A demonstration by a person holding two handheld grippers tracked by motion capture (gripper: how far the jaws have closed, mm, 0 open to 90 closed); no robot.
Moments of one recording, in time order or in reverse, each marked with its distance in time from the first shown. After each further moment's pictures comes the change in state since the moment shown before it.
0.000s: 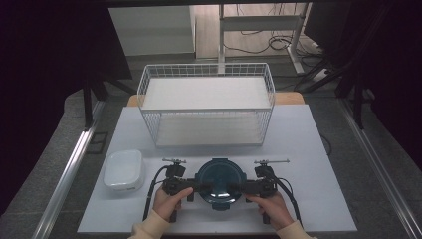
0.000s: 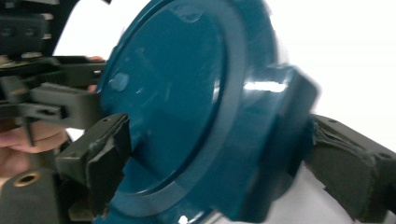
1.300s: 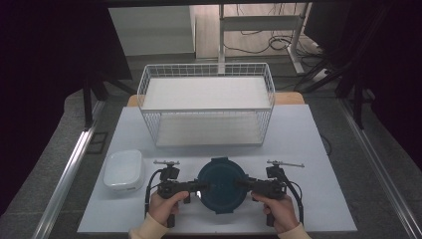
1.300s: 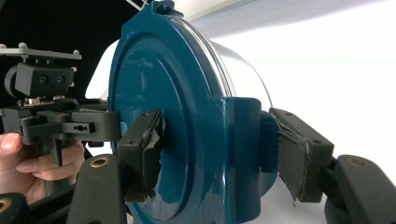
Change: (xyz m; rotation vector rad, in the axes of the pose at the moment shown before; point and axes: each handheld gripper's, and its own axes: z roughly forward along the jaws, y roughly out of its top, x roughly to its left) left arm -0.013 -0.008 -0.021 -0.058 -0.015 -0.053; right arm 0.004 -0.005 -0.030 -0.153 0.039 0.048
